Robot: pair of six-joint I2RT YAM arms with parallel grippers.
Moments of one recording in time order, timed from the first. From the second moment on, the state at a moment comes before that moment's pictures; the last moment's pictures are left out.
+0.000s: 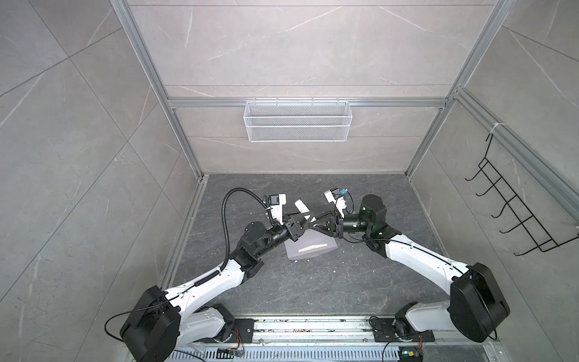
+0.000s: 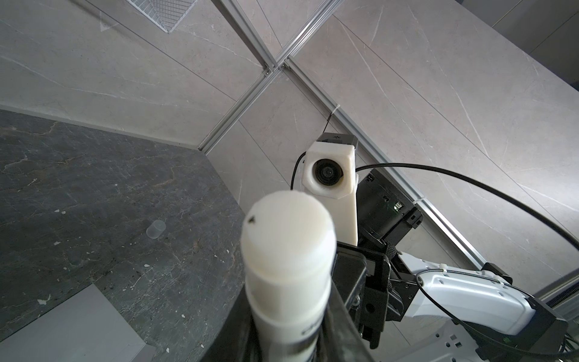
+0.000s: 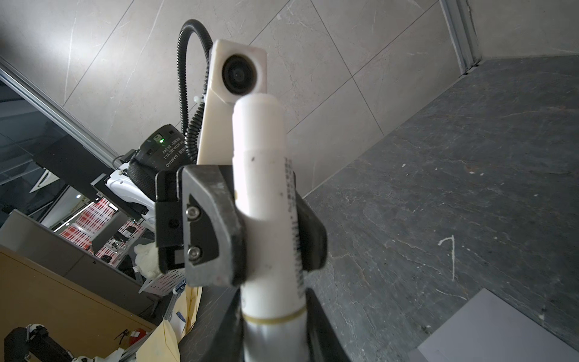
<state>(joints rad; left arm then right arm) -0.74 1.16 0.63 0.70 0.32 -0.83 0.50 1.39 0.86 0.45 -1.04 0.59</state>
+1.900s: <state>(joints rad) -0.74 1.18 0.67 0.51 0.19 -1.39 0.68 0.94 0.61 0.40 -0.13 0.21</state>
